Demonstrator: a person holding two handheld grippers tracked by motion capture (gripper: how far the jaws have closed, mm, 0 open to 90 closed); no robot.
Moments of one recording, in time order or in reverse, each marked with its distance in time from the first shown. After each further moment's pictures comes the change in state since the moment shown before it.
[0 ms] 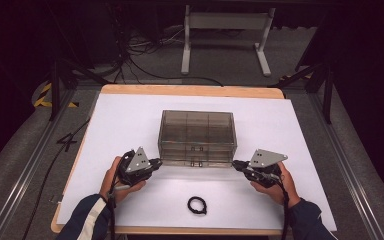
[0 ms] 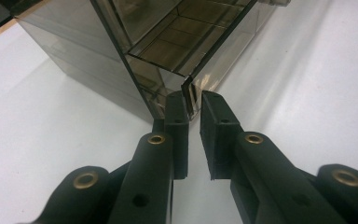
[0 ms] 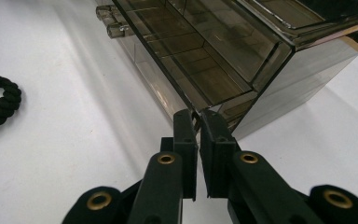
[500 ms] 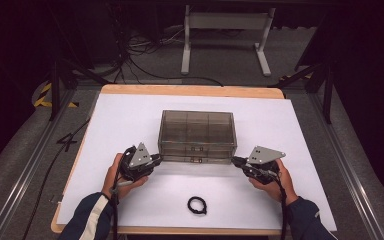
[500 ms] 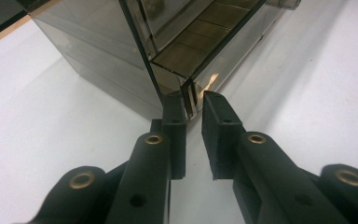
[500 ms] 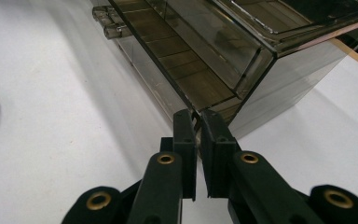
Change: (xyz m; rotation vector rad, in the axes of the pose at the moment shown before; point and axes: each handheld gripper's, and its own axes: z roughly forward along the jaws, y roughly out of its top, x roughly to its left) left arm 0.008 0.004 0.008 0.000 0.034 -0.030; right arm -0.005 0.002 0.008 -0.007 -0.036 0.014
